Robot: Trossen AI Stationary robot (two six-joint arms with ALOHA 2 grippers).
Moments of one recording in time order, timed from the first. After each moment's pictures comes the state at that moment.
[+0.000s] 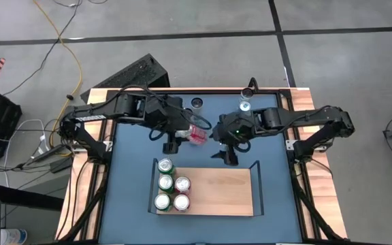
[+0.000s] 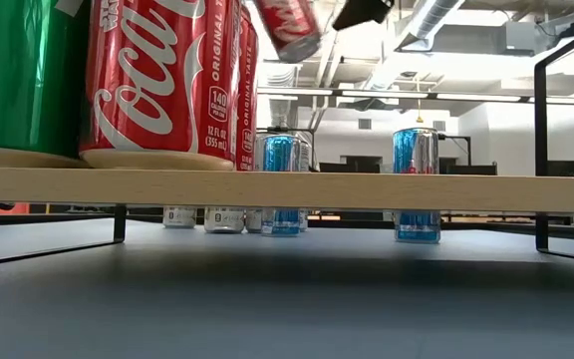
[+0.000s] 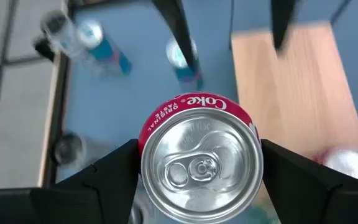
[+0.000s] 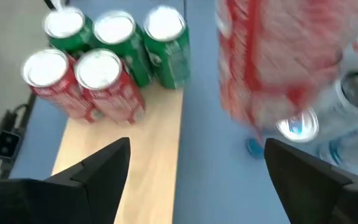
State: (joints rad) left arm -0.02 1.63 1.96 -1.10 -0.13 0.14; right arm 0.08 1.48 1.51 -0.80 -0.01 0.06
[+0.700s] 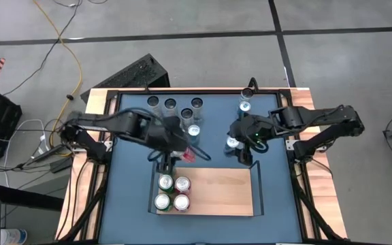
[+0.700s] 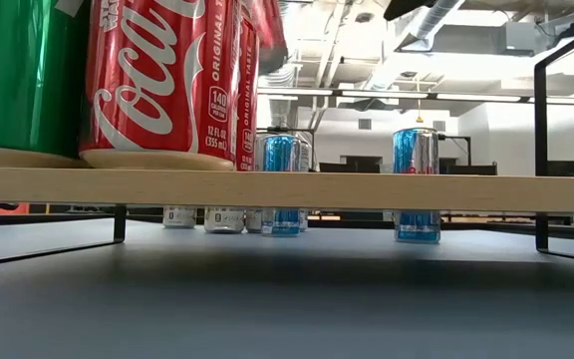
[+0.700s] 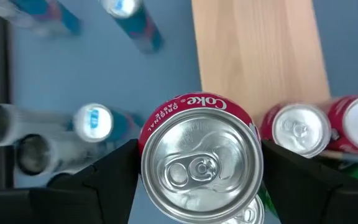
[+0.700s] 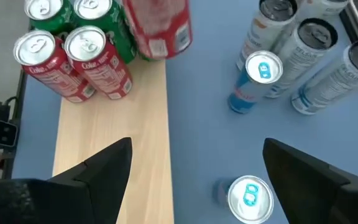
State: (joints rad) left arm -0.19 1.69 1.94 -1.22 -0.16 0.02; right arm 0.14 1.35 1.50 -0.99 0.13 0.22
